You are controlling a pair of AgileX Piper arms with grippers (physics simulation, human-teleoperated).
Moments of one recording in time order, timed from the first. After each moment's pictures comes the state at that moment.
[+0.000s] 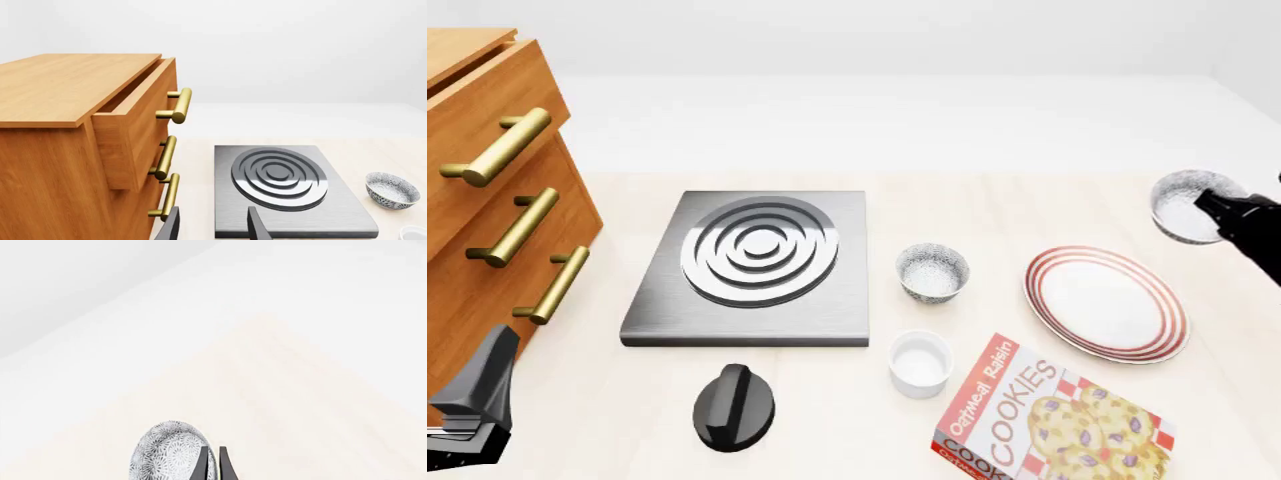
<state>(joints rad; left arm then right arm) 0.00 0.01 0.00 0.00 0.00 -0.37 1.57 -0.69 -0.48 0.31</state>
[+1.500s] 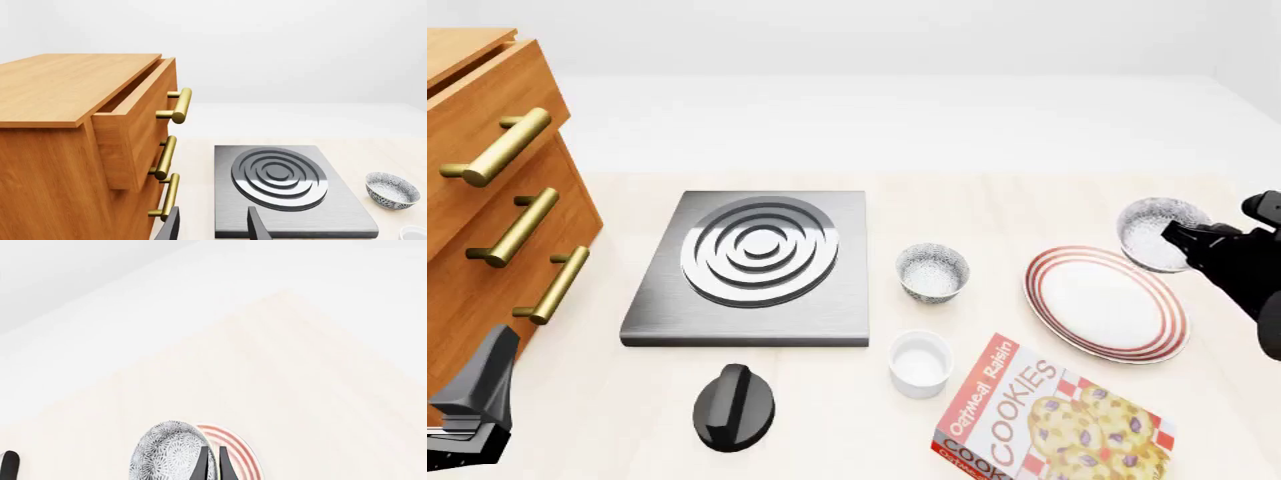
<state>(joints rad) 0.00 0.01 0.00 0.00 0.00 -0.30 1.52 -0.54 -0.53 0.29</state>
